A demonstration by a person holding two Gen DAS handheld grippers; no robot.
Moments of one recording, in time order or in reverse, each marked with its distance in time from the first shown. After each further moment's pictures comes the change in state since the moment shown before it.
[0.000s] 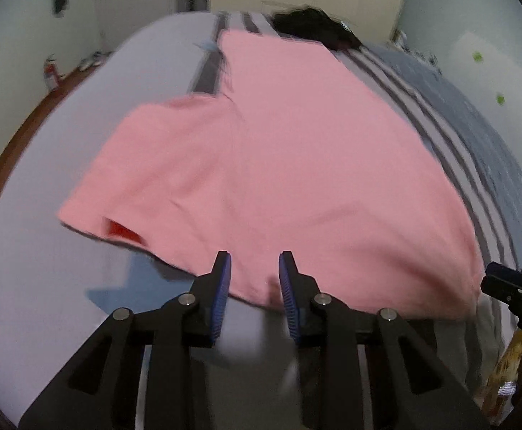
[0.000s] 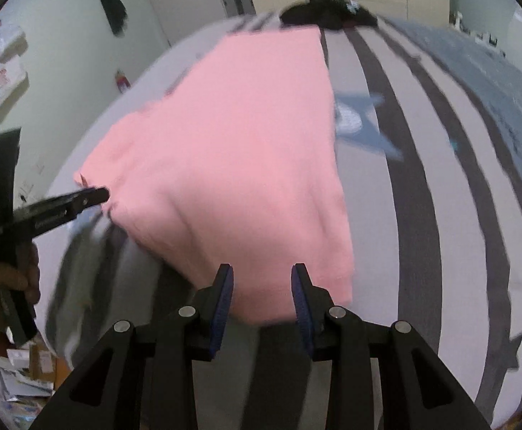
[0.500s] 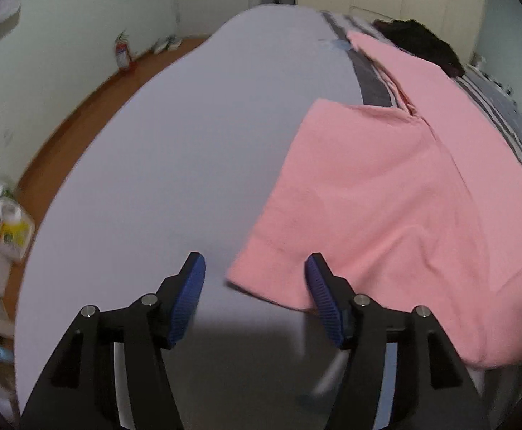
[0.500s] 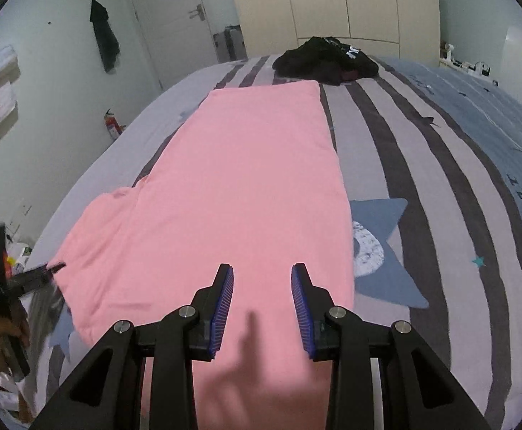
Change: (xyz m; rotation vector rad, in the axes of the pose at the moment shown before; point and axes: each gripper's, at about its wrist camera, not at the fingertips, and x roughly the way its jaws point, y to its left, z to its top) left arm 0.048 0.136 0.016 -0.125 0.006 0.250; right arm 0.054 0.001 0.107 0.012 -0.154 -0.046
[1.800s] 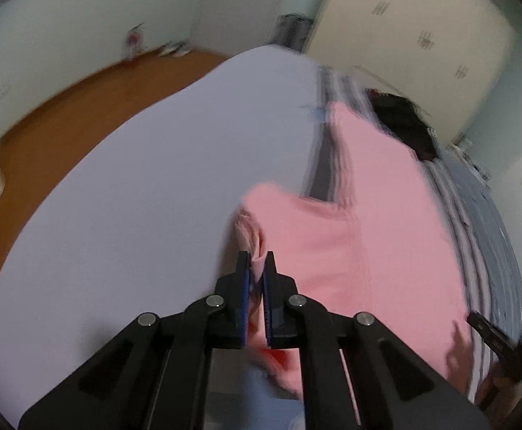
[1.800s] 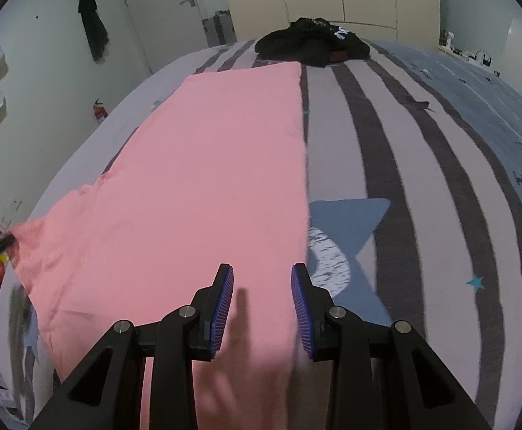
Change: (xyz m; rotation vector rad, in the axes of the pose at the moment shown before) left arm -0.071 -0.046 0.049 -0.191 -0.117 -0.224; right arm 0.034 -0.051 0.014 0.002 0.056 -0.022
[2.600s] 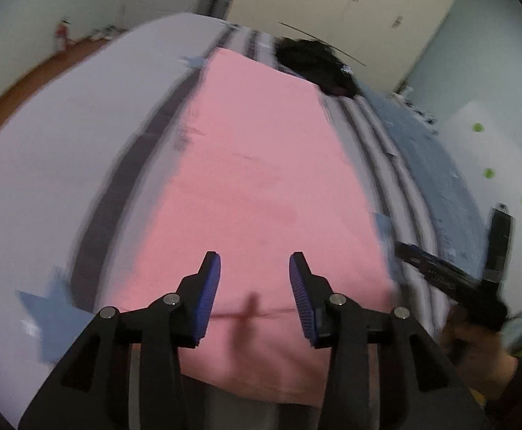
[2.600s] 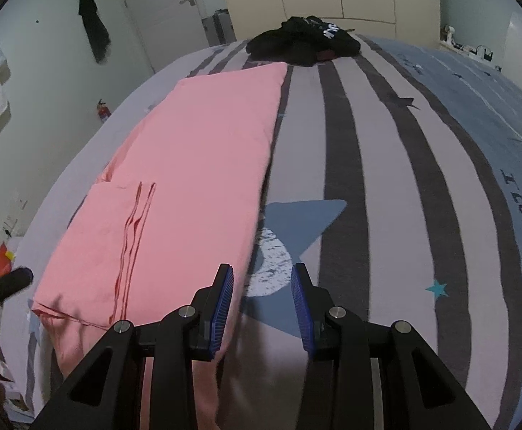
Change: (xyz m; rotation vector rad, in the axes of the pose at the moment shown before) left arm 0.003 -0.119 -0.065 0.075 0.141 -0.127; right arm -0.015 -0.039 0.008 0.004 0.025 0.043
